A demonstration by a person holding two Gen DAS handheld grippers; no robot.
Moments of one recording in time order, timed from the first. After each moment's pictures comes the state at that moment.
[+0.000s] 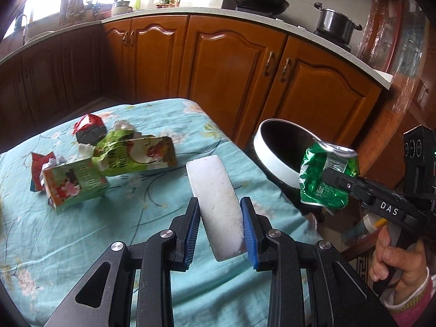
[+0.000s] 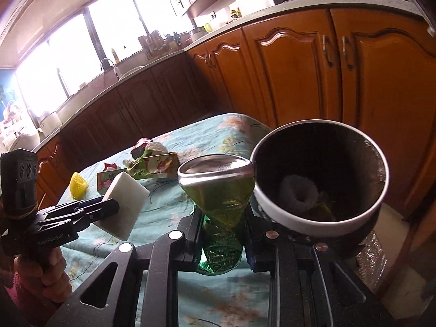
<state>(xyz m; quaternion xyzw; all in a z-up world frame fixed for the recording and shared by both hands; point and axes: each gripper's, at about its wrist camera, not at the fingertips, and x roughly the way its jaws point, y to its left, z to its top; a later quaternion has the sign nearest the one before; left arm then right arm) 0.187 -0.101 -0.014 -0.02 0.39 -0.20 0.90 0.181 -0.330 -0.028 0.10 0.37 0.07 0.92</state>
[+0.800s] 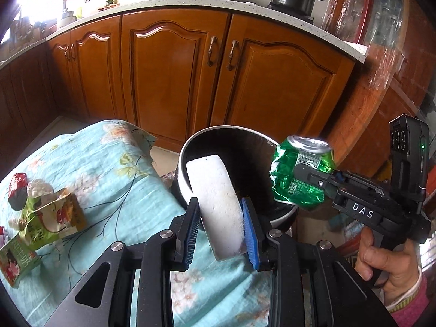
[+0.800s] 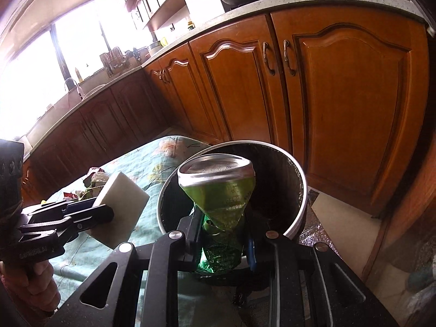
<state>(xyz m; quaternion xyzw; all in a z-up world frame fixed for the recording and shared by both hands) 0.268 -0.217 -0.014 0.03 0.40 -0.28 0.87 0.202 -0.414 -0.024 0.11 0.37 -0.01 0.92</state>
